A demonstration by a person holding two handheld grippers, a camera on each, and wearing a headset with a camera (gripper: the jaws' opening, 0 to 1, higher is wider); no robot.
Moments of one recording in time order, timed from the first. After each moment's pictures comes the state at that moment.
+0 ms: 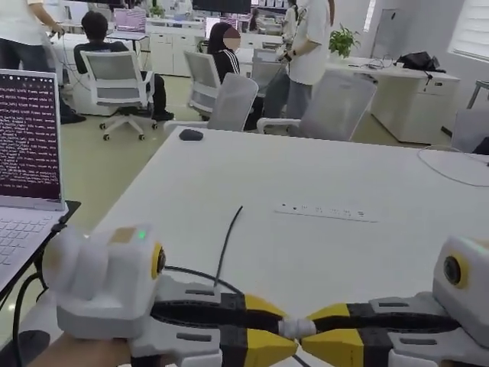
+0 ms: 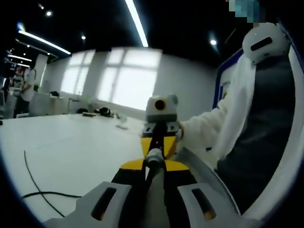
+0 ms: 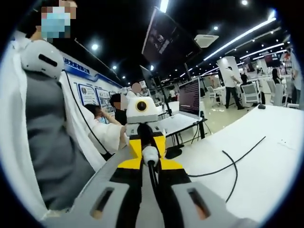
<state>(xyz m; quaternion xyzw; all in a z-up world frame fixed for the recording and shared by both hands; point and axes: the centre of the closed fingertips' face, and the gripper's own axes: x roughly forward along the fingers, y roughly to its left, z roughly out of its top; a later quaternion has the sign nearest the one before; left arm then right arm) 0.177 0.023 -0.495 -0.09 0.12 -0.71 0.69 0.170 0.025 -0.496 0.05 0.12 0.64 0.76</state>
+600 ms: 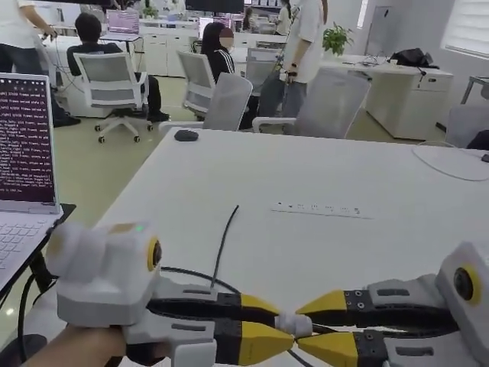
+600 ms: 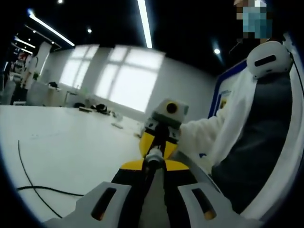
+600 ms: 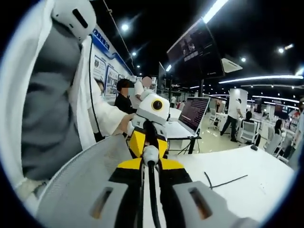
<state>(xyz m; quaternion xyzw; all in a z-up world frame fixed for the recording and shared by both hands) 0.177 0.023 -0.489 -0.08 0.10 -0.72 0.68 0.169 0.028 -0.492 -0.03 0.06 0.65 0.76</state>
